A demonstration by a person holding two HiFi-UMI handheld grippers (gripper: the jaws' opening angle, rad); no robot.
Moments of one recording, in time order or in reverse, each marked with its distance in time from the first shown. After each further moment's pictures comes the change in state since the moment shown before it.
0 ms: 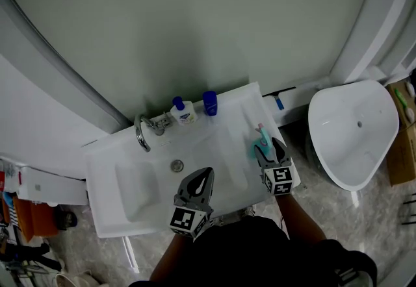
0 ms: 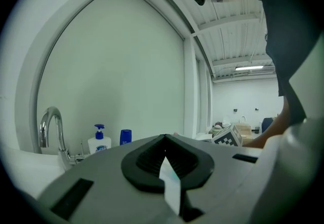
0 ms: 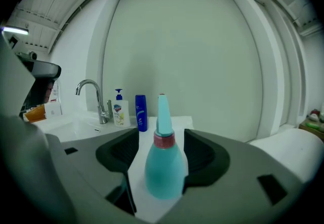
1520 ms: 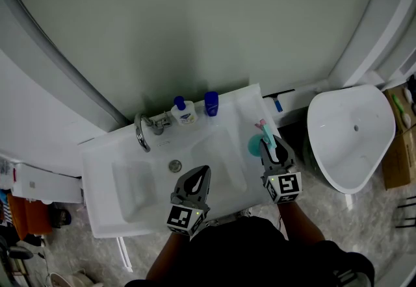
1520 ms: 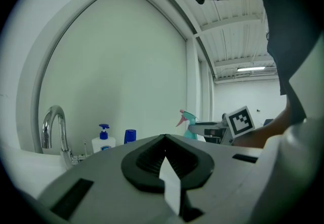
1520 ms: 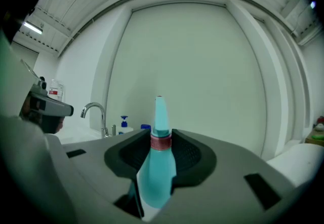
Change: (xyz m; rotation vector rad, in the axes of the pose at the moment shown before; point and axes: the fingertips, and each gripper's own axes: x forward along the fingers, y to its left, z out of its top) left arm -0.002 0.022 -0.003 -0.013 0.002 0.017; right arm -0.028 0.022 0.092 -0.069 -0.224 0.022
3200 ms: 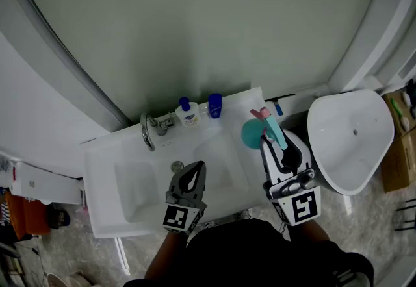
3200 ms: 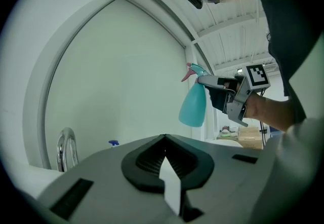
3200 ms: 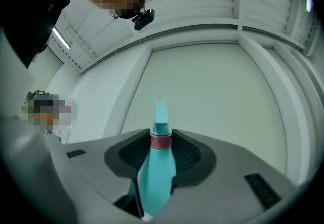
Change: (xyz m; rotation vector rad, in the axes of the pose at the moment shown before) left arm -0.017 0.014 0.045 0.053 -0.118 0.040; right arm -0.046 0.065 0.204 -0.072 -0.377 0.120
